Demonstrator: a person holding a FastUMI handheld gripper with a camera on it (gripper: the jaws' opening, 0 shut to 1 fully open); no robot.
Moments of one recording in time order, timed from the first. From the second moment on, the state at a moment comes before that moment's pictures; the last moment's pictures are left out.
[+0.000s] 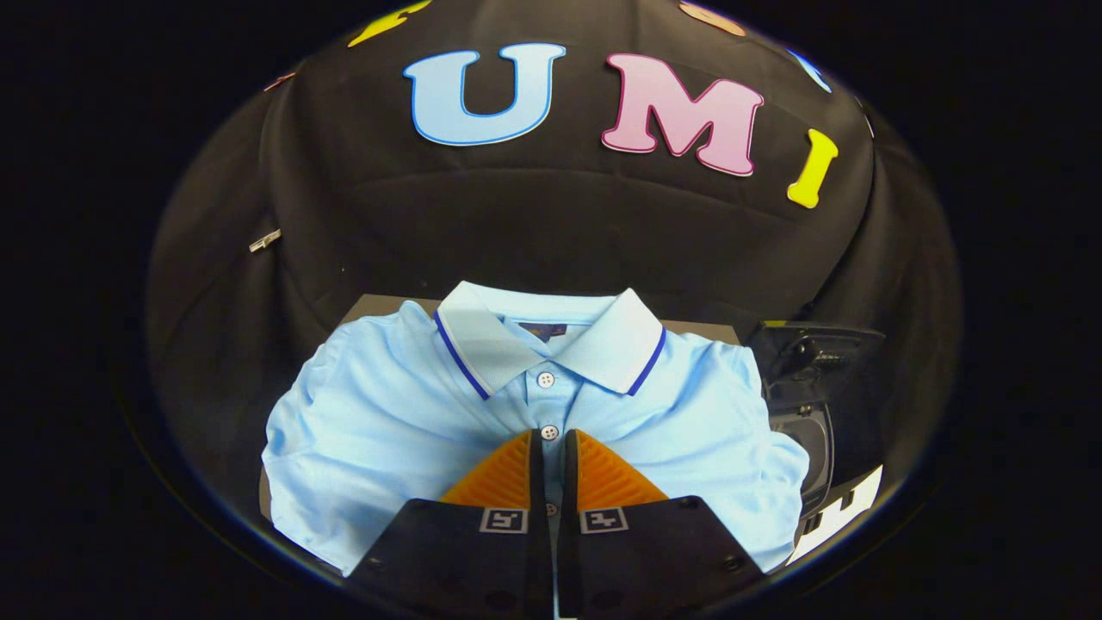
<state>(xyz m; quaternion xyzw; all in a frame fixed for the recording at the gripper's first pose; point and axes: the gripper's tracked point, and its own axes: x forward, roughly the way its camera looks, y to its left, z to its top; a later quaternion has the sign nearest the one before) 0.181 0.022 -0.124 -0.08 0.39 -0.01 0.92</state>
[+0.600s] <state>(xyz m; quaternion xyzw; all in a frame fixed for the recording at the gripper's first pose) 0.180 0.031 -0.074 -0.06 0.30 0.00 0.95</state>
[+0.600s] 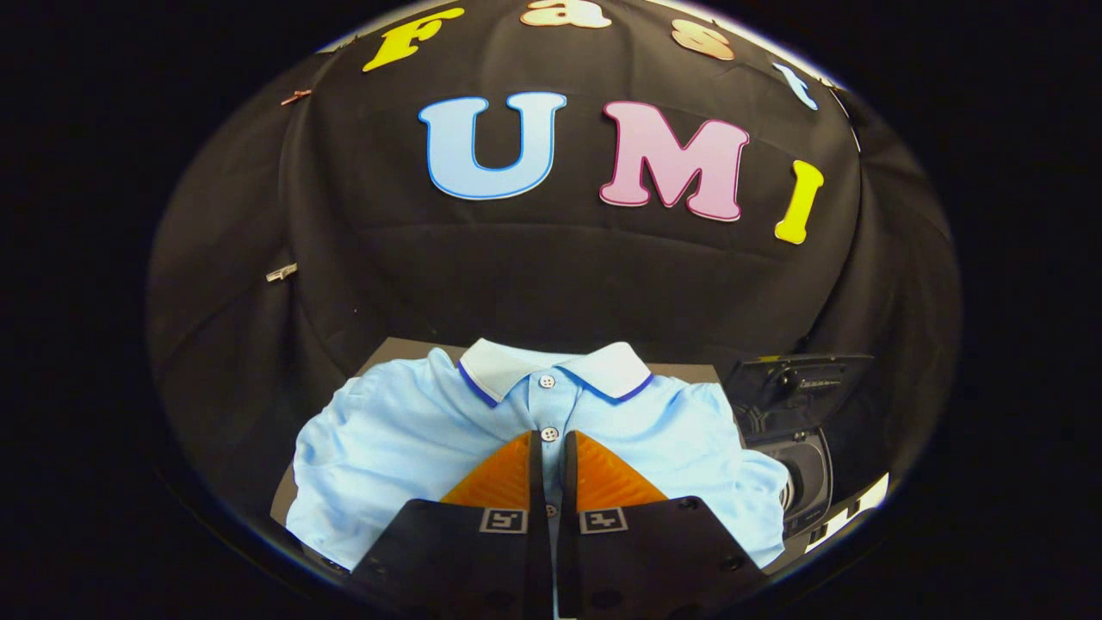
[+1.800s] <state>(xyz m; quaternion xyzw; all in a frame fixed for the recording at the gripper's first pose) 0.143 0.049 0.068 -0.13 0.05 -0.01 0.99</state>
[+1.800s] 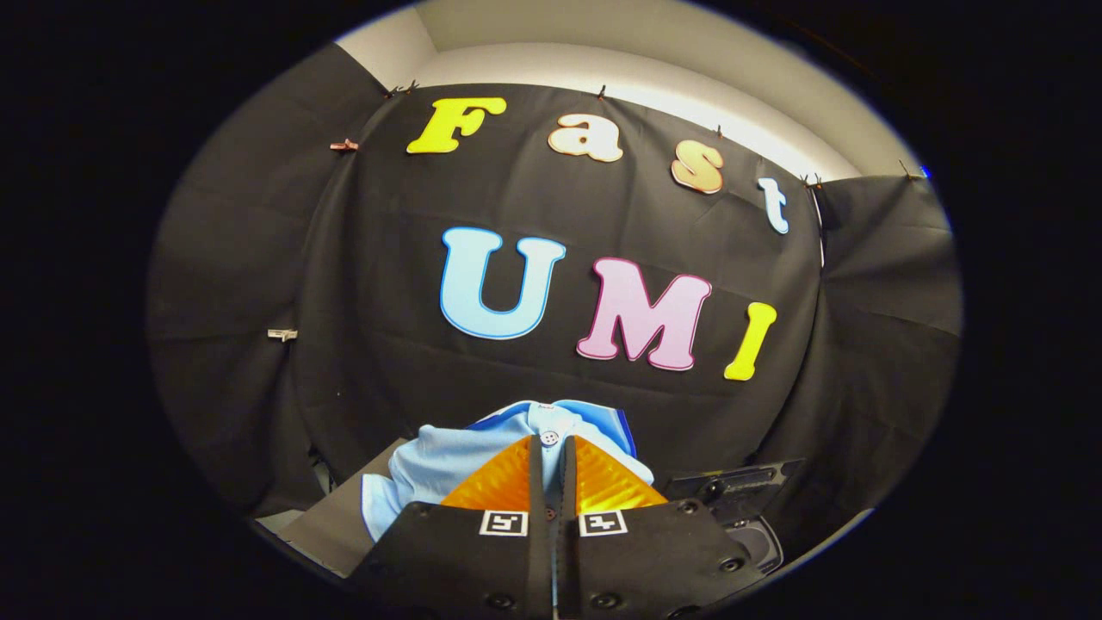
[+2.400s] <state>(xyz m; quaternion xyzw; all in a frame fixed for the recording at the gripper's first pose) 0.150 -0.075 0.131 -0.12 0.01 0.01 0.99</state>
